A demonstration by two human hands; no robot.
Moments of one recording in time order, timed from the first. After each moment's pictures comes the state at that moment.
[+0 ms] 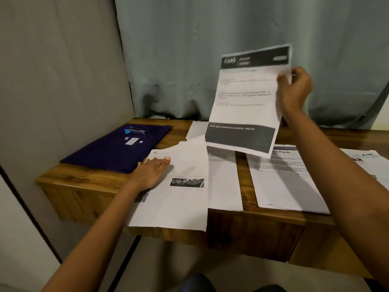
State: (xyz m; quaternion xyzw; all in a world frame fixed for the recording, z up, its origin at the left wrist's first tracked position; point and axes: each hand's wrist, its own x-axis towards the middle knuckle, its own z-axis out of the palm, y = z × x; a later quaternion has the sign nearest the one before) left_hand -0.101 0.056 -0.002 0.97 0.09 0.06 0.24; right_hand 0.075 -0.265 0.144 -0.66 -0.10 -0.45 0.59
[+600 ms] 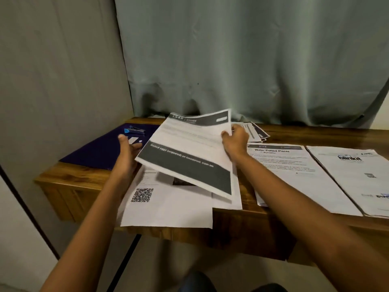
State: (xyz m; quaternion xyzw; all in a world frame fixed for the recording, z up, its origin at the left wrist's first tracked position) left_hand -0.118 0.088 0.008 0.70 0.15 0.16 0.68; right_hand 0.034 -0.162 0.032 -0.79 -0.06 -0.22 0.56
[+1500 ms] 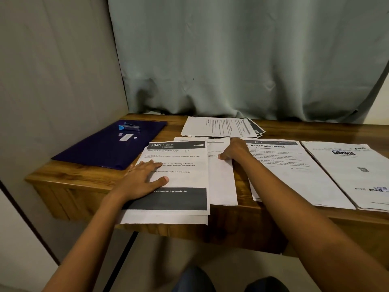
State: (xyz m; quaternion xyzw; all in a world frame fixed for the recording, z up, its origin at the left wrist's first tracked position) left_hand -0.127 0.067 -0.016 0.99 0.02 0.04 0.16; right_hand 0.044 -0.185 0.014 -0.97 -0.04 -0.01 0.25
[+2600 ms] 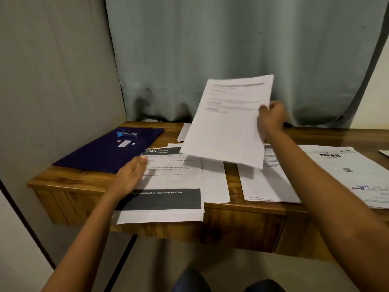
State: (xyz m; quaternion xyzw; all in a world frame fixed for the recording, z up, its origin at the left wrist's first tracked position) left_hand -0.147 0.054 0.002 0.89 0.10 0.17 0.40; right_hand 0.039 -0.264 0.102 -0.74 0.03 -0.34 0.59
